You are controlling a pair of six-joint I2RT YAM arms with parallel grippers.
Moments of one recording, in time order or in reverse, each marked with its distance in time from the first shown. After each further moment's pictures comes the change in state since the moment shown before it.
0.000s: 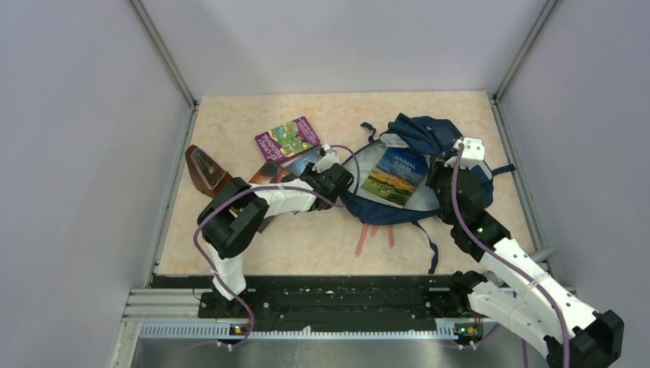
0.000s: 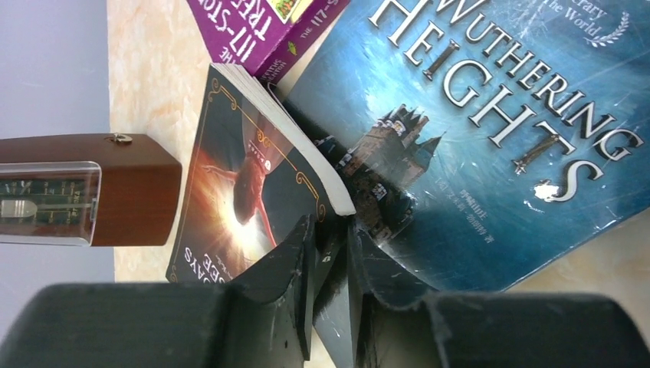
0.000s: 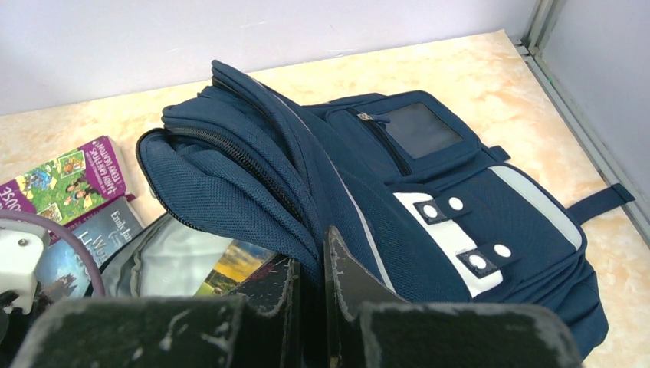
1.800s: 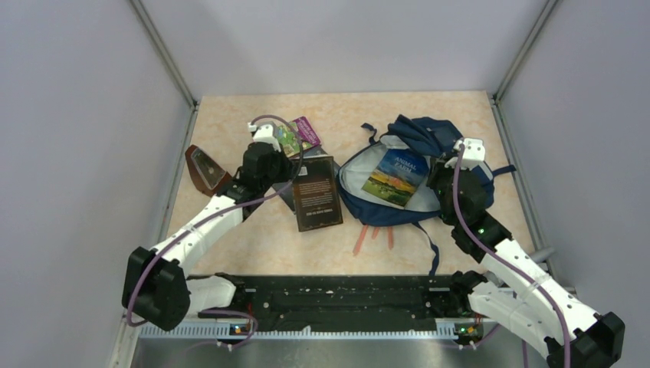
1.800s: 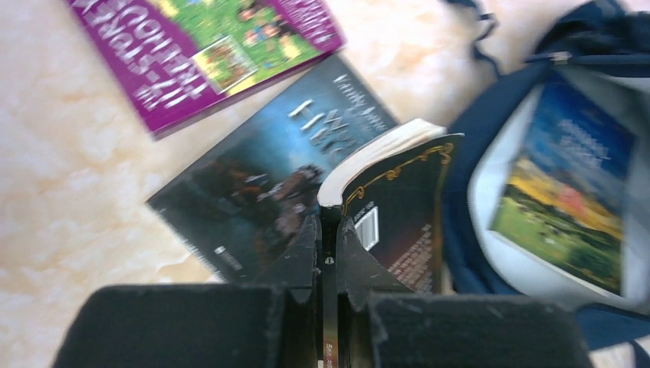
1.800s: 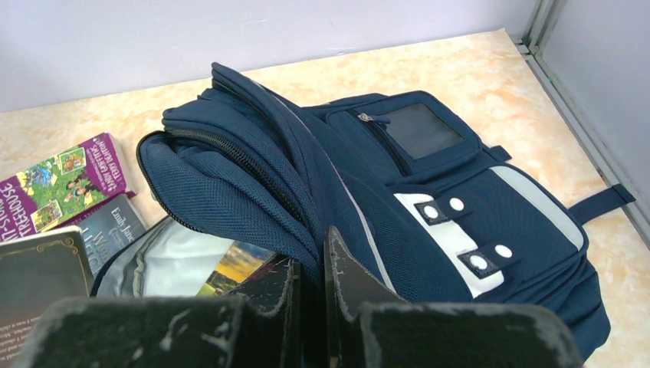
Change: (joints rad) left arm 0.327 -0.660 -0.245 0.198 0.826 -0.236; right arm 0.000 -0.011 0.000 -0.016 -0.005 0.000
